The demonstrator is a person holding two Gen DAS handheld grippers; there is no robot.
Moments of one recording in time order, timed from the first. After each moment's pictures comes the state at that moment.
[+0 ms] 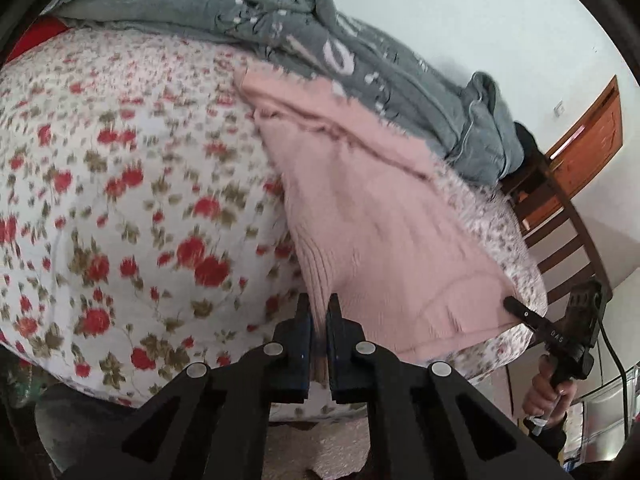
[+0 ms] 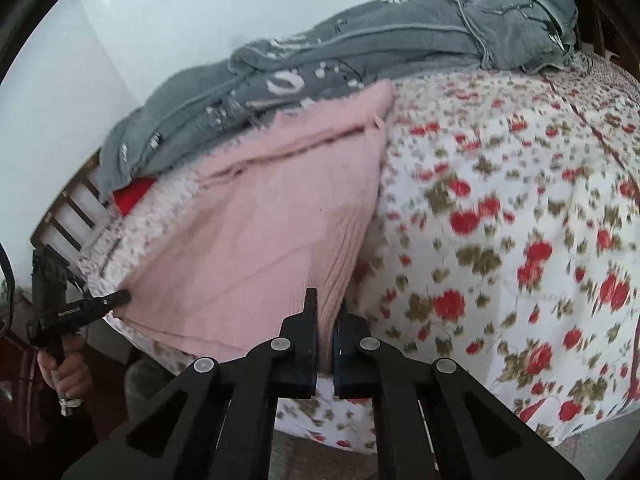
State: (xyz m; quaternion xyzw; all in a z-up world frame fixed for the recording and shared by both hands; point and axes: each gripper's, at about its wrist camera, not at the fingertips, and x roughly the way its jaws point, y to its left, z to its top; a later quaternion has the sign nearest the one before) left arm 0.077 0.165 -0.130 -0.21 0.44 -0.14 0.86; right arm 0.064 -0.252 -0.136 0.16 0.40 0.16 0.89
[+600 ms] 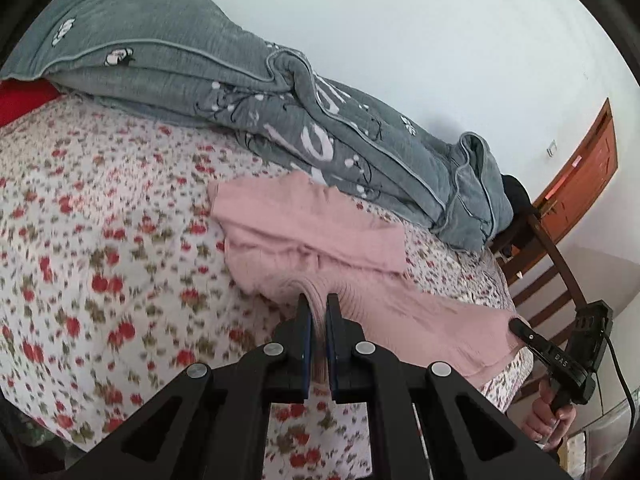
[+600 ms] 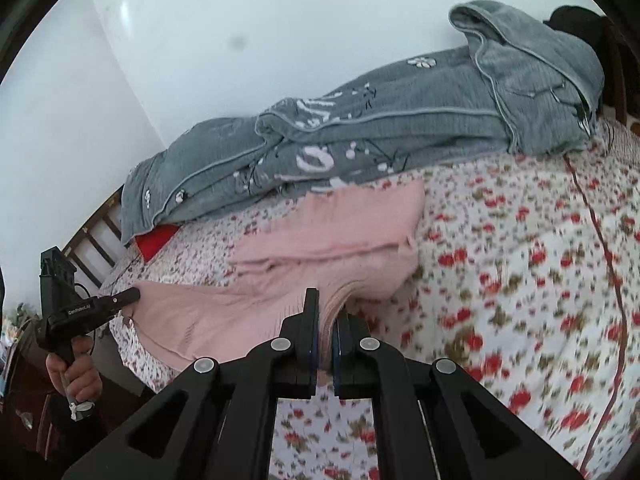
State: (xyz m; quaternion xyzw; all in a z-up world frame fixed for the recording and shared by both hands) left arm 0.142 0.159 -0.023 -0.21 0.38 -0.11 0.89; right arm 0.129 -0.251 -0.027 0.16 0.34 0.18 0.91
